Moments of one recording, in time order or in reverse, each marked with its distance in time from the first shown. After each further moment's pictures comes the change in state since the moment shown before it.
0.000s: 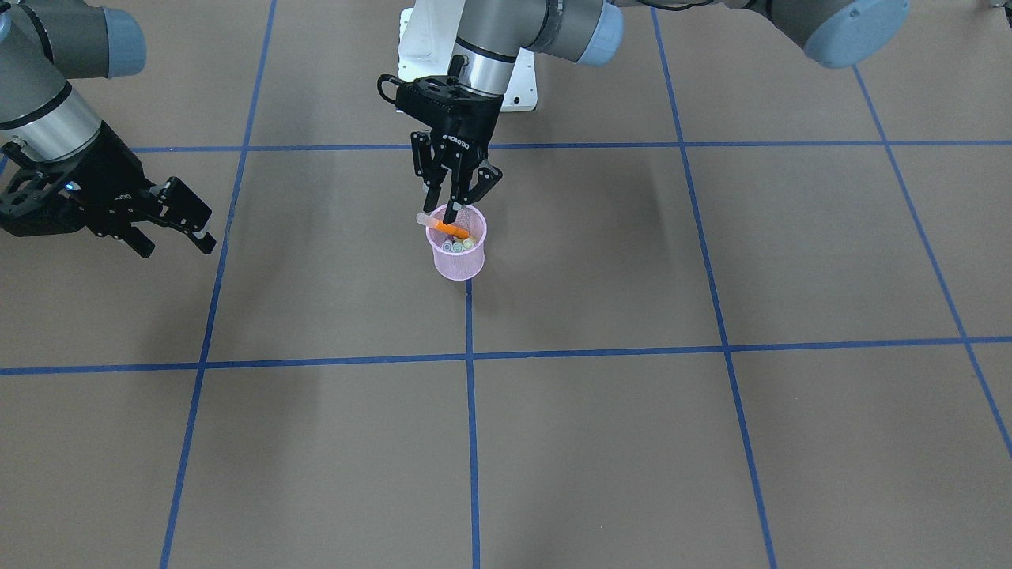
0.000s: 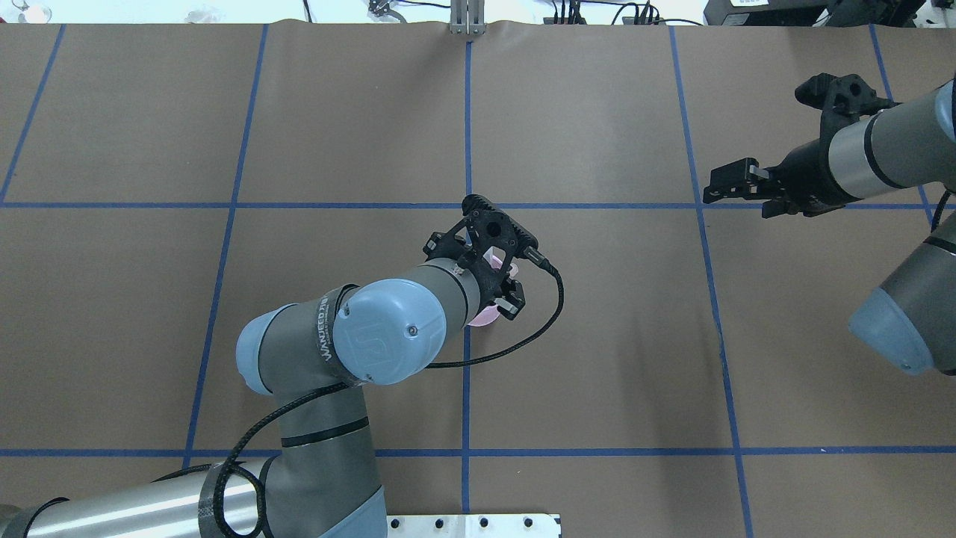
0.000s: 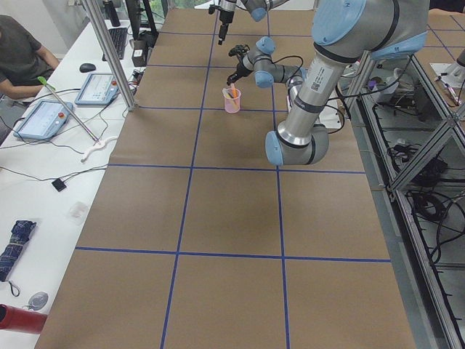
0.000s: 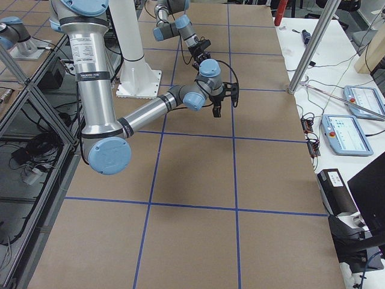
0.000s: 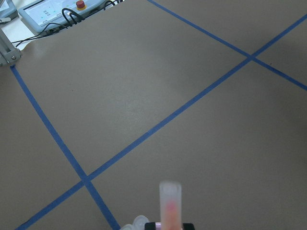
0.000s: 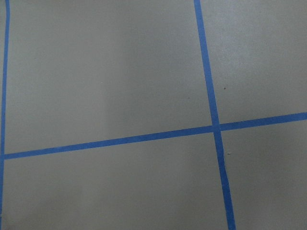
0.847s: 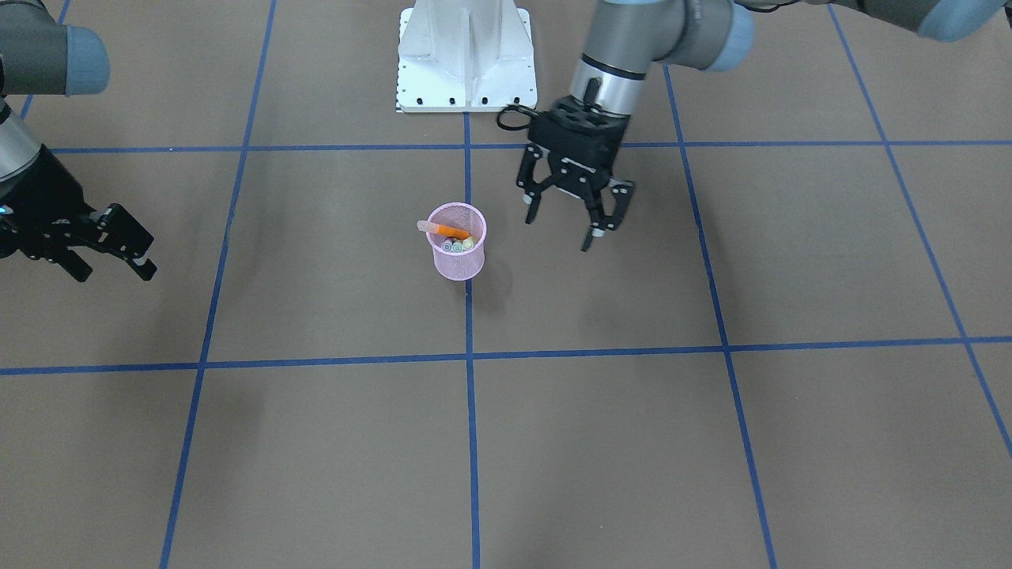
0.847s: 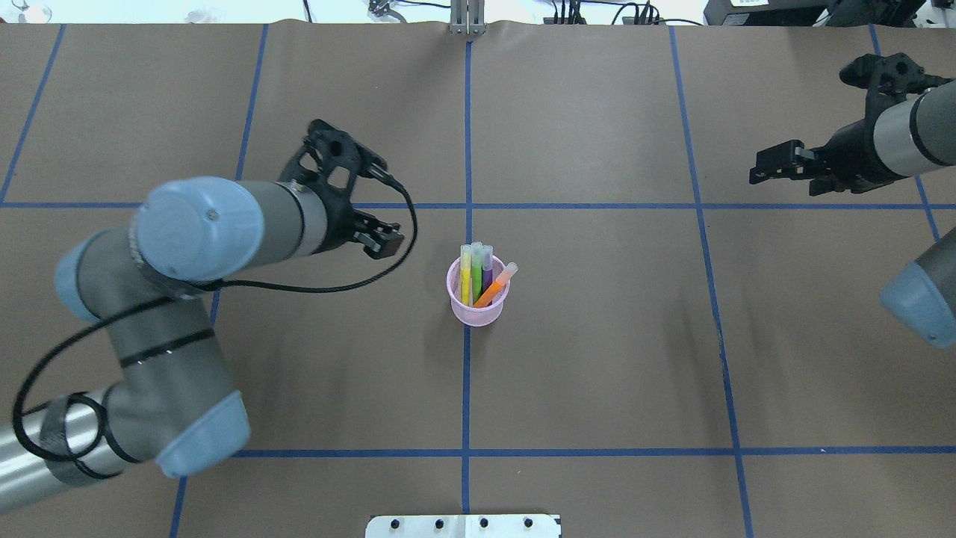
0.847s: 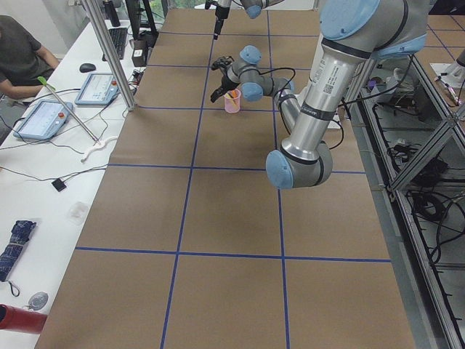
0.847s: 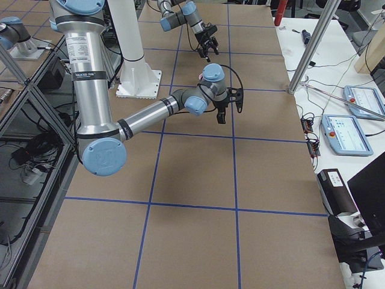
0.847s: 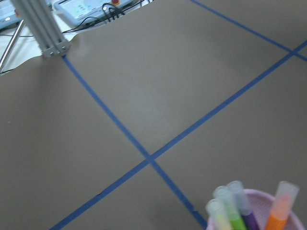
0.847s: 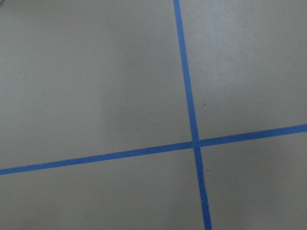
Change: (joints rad) left arm -0.296 0.298 -0.188 0.016 -0.327 -0.005; right arm 0.122 -0.039 -0.076 -0.006 0.005 -0.198
